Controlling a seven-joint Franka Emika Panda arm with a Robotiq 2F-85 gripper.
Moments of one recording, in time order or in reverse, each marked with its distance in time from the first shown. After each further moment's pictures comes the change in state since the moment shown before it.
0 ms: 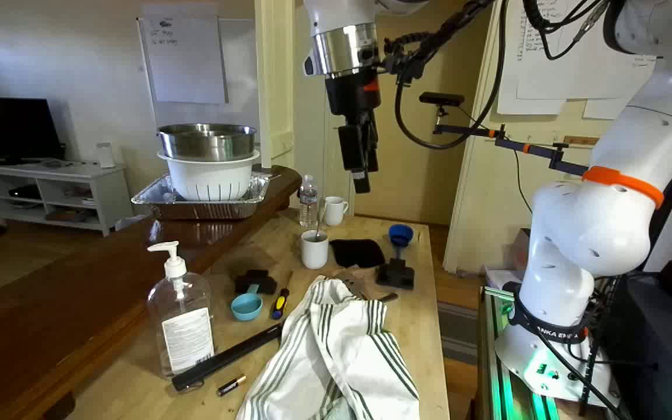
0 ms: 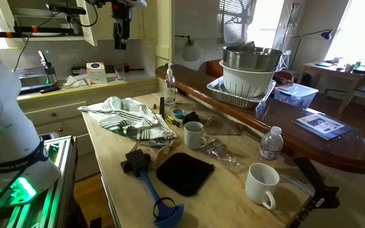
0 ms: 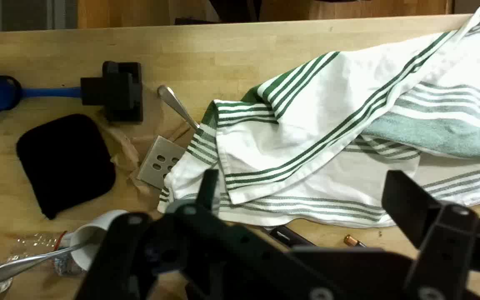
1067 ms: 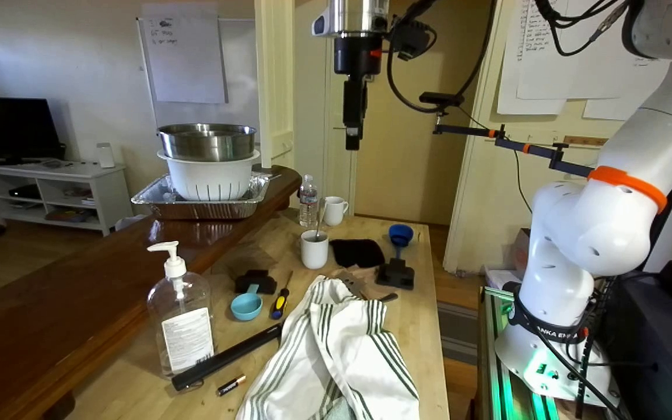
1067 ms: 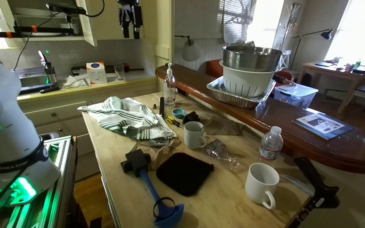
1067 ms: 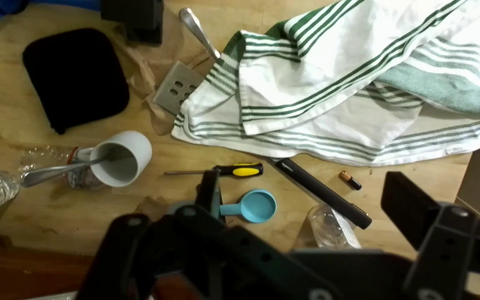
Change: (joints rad) arm -0.001 -0.090 -0.145 0.001 -0.020 0.115 -0.259
